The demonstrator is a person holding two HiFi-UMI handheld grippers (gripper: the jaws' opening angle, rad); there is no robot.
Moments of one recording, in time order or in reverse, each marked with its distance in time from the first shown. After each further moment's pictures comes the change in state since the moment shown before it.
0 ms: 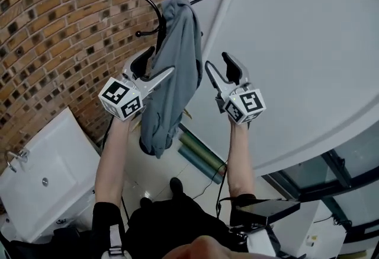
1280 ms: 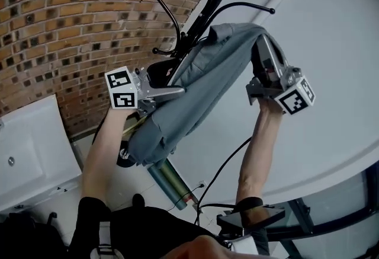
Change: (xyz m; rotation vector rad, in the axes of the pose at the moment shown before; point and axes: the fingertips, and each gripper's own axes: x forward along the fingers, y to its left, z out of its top) left arm 0.011 0.008 0.042 -0.222 -0.227 -0.355; right arm 0.088 0.004 0.229 0.080 -0.208 0.492
